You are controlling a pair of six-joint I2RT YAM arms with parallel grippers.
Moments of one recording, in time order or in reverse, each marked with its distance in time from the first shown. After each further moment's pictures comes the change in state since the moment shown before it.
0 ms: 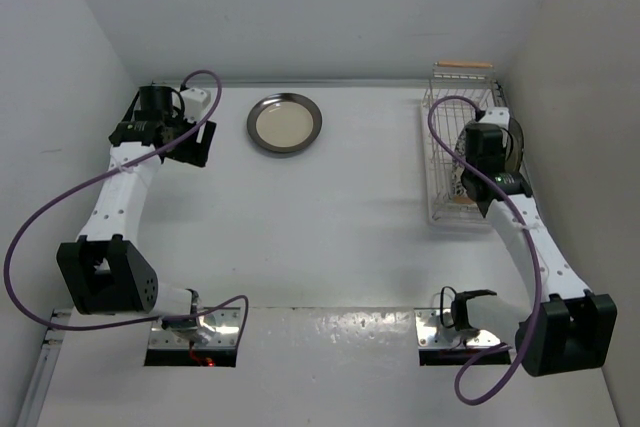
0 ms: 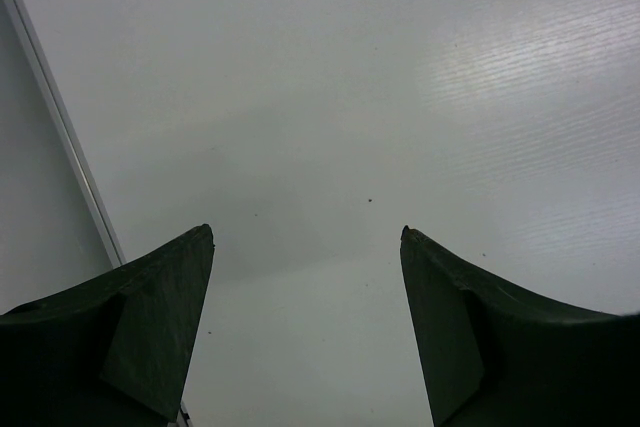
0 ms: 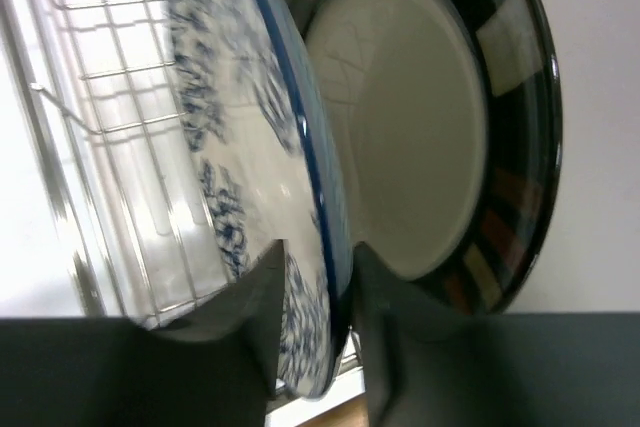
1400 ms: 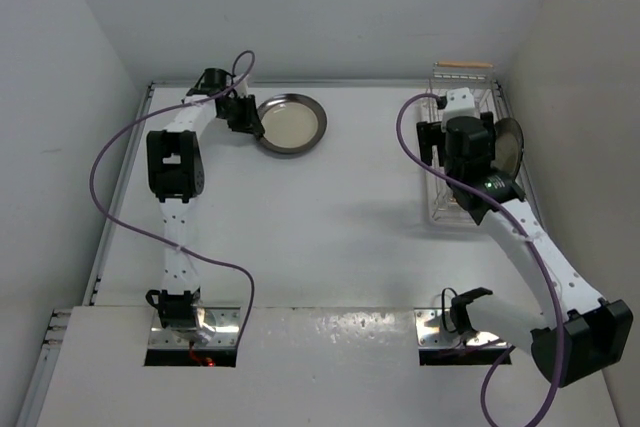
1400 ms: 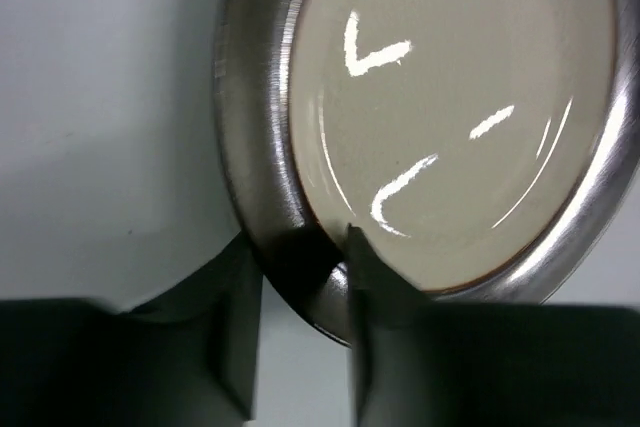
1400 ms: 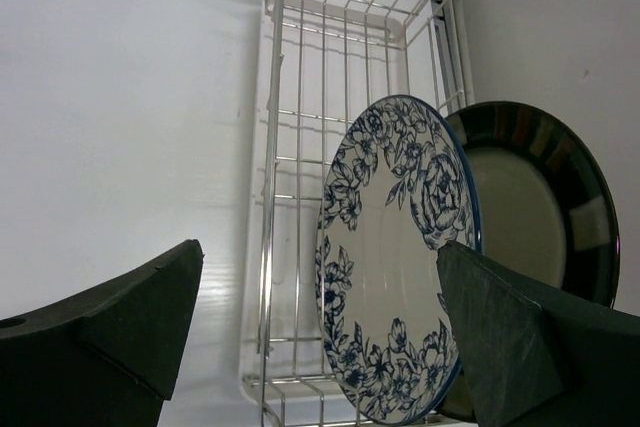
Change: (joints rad) left arm -0.081 1.089 0.799 0.143 0.414 -0.313; right arm 0.227 -0.043 0.072 0.116 -0.089 -0.162
